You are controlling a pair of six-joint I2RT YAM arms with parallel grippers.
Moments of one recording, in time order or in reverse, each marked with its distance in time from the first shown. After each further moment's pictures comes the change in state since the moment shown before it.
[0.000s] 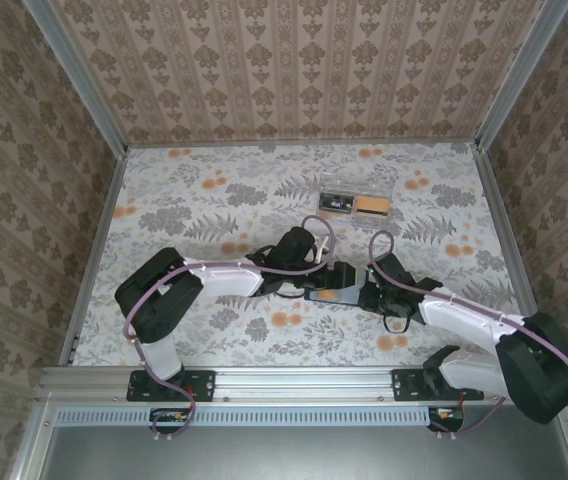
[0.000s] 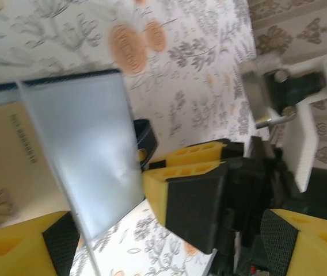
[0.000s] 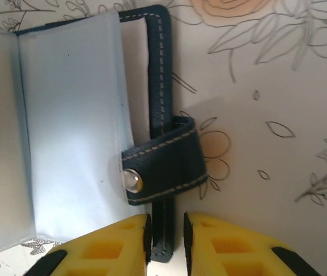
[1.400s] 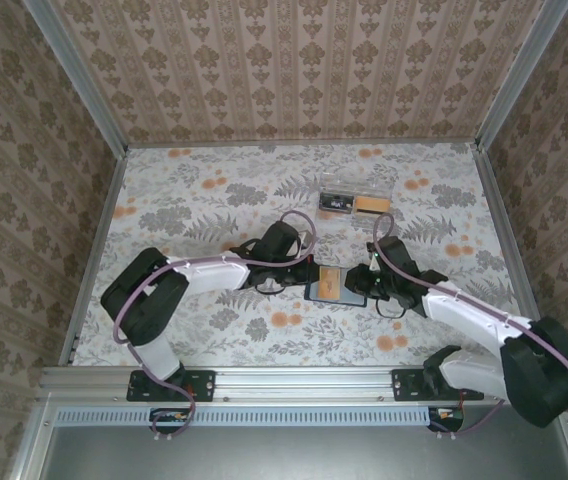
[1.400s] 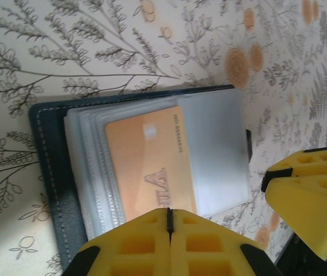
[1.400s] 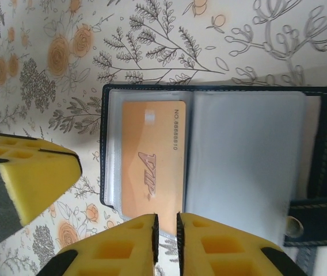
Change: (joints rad) left arm 0.108 -0.056 -0.043 -0.219 -0.101 0.092; right arm -0.041 0.026 0.084 0.146 -0.230 -0.020
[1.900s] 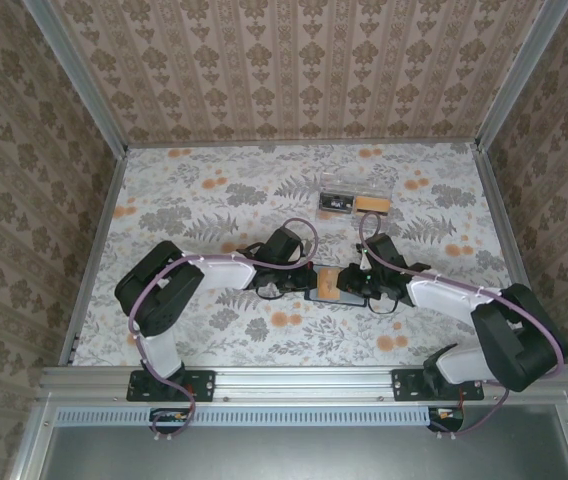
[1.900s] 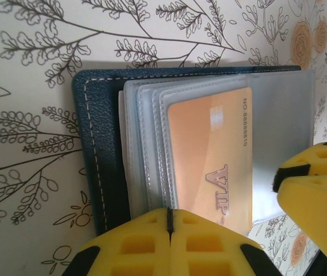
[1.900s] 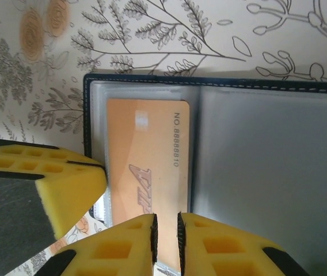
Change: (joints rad) left arm 0.001 0.083 0.000 -0.010 0.000 -0.001; right arm 0.002 0.190 0.034 0.082 -0.063 0.000
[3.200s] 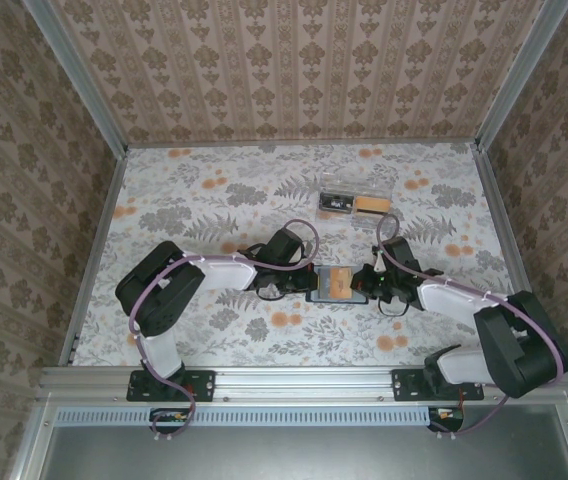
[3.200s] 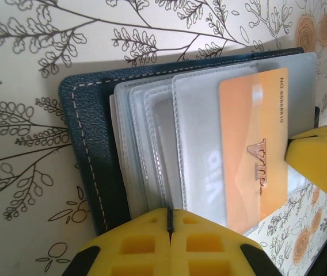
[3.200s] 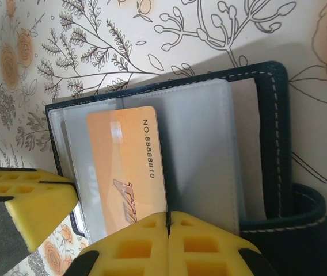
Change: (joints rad) left arm -0.008 0.003 0.000 -0.008 -0.004 0.000; right arm -0.129 -0.055 -0.089 0.039 -0.056 0.021
